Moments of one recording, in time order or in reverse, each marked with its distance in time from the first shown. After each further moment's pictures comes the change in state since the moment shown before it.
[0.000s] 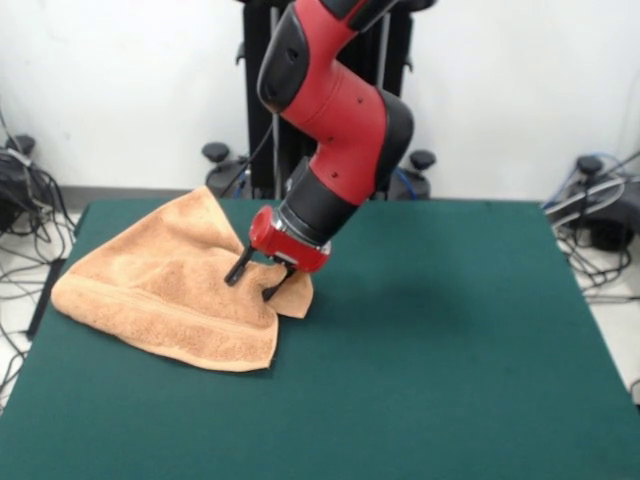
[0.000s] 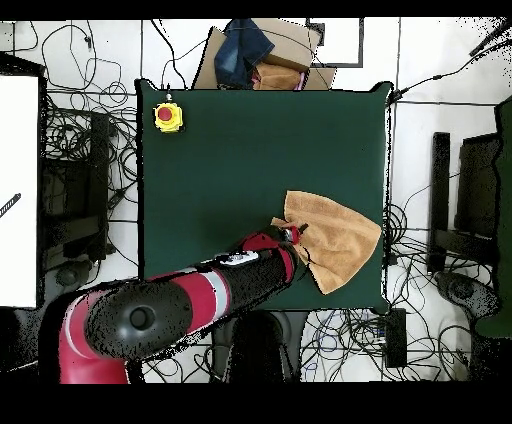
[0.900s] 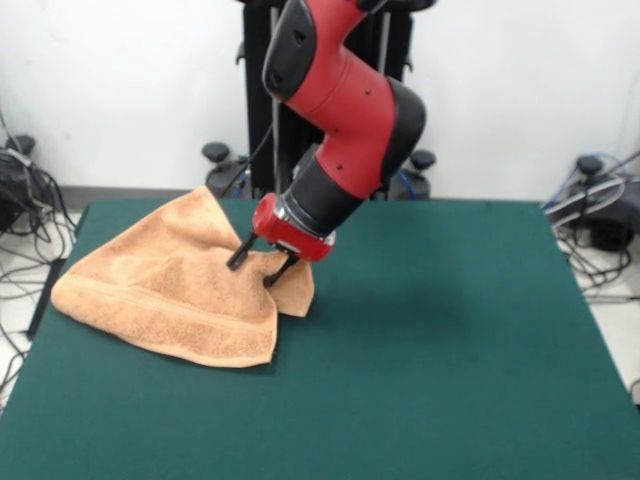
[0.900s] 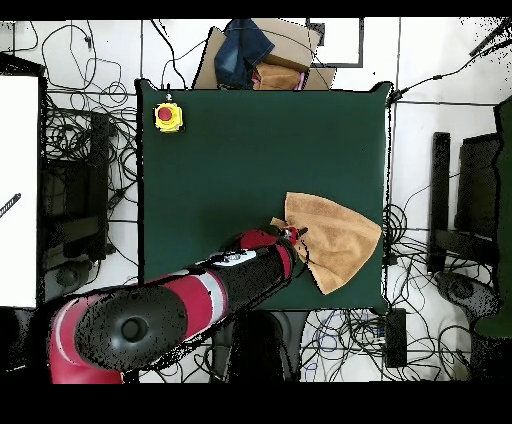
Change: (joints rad) arm 0.008 -0.052 -0.002 0.002 0.000 0.144 0.000
